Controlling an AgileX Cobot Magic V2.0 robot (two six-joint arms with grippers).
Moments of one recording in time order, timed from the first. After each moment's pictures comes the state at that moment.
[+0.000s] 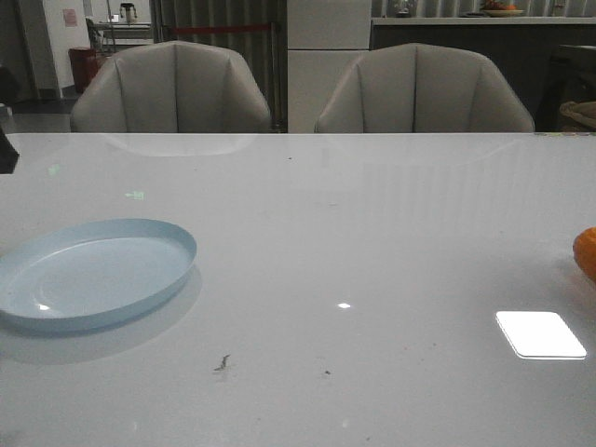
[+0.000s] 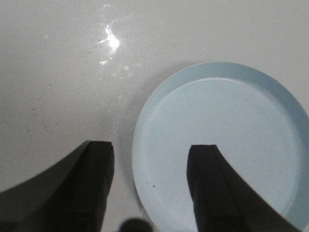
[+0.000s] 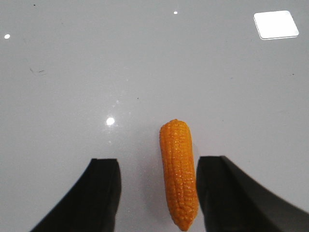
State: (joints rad) left arm -0.09 1.55 -1.00 -0.19 0.50 0.14; right arm -0.03 0.91 -0.67 0.05 0.41 0.10
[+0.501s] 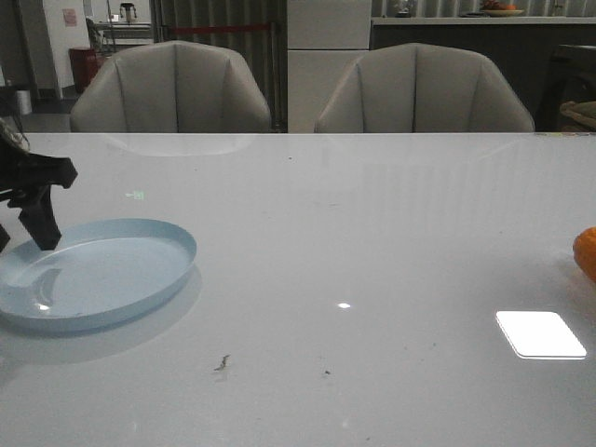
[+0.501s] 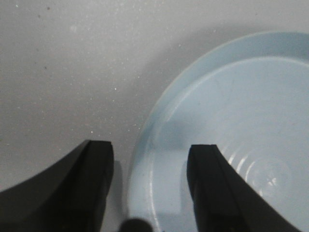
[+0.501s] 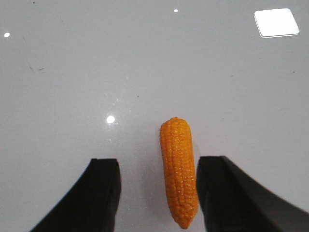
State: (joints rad) left arm -0.09 1.89 -1.20 -0.19 0.60 0.14; right arm -0.03 0.91 -0.67 0.05 0.42 0.10
